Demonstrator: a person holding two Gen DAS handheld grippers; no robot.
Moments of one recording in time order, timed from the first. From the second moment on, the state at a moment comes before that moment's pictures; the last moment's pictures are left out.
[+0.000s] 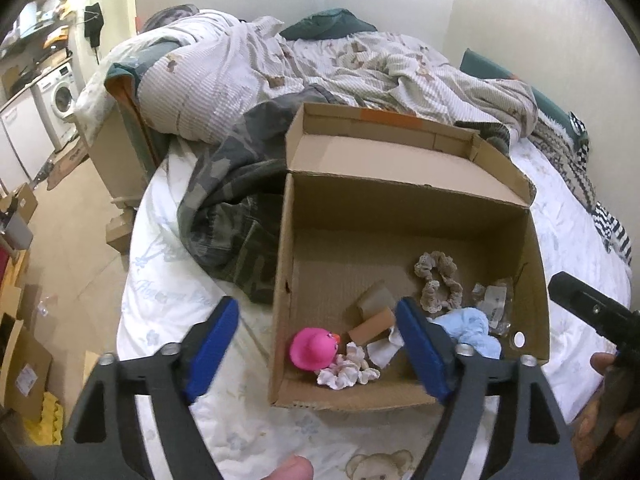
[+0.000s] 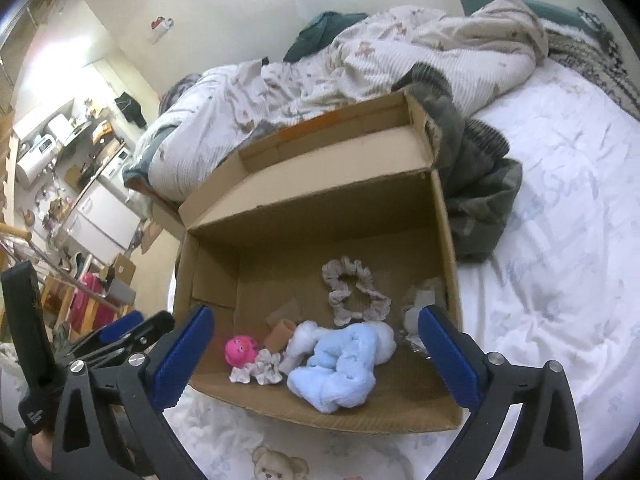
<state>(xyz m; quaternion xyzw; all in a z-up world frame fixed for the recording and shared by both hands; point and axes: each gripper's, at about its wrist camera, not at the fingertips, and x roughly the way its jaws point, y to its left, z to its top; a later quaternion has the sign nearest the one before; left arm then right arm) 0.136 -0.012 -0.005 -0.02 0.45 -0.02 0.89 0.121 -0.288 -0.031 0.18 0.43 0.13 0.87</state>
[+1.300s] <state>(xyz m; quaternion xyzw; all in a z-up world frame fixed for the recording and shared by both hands) 0.082 -0.006 0.005 -0.02 0.43 -0.03 0.90 0.062 -0.265 -0.032 0.12 0.42 0.09 0.89</state>
